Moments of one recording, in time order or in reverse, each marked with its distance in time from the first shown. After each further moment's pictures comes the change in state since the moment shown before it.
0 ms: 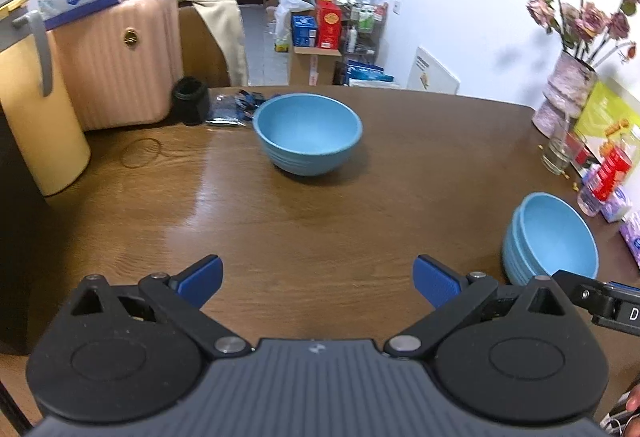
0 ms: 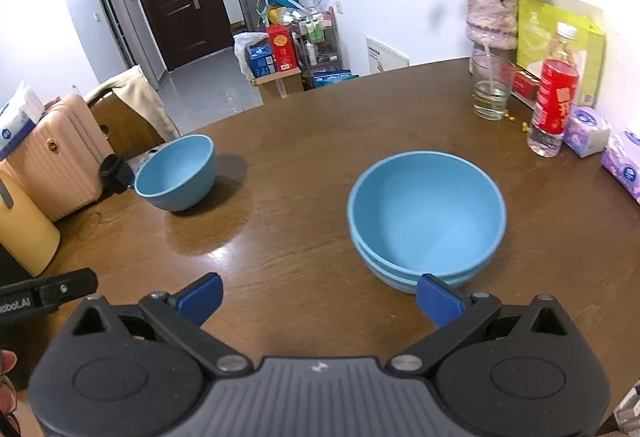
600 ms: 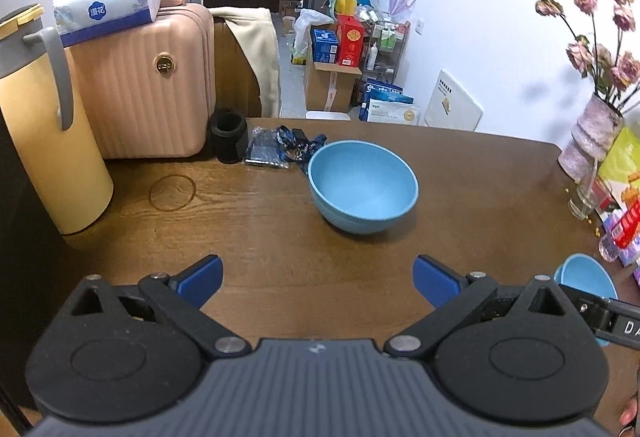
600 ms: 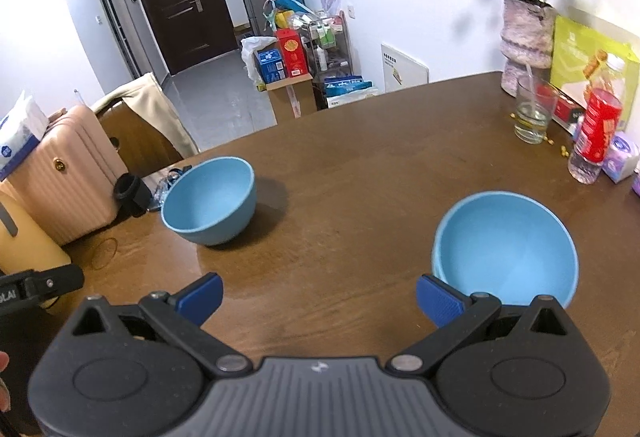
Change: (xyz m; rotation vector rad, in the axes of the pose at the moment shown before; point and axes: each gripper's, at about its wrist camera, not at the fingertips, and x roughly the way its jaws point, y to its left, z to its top) left arm 0.022 0.065 0.065 -0.047 -0.024 0.005; right arm 0.032 0.075 0.042 0.002 -0.009 -0.003
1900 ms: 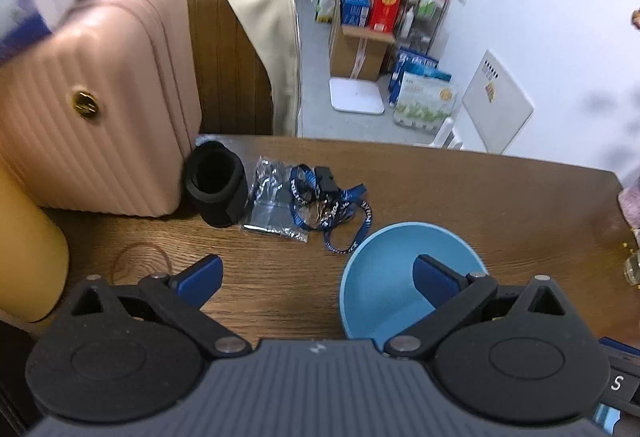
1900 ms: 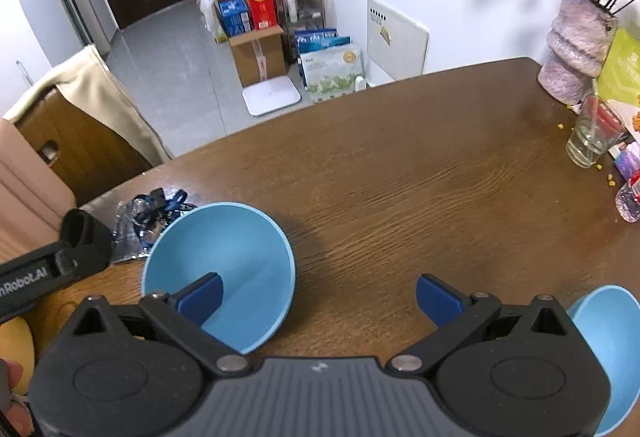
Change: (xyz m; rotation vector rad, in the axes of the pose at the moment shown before) left arm 0.181 0.024 0.136 -0.056 0.170 0.058; right arm 0.168 0.100 0.127 0.029 0.197 -0.157
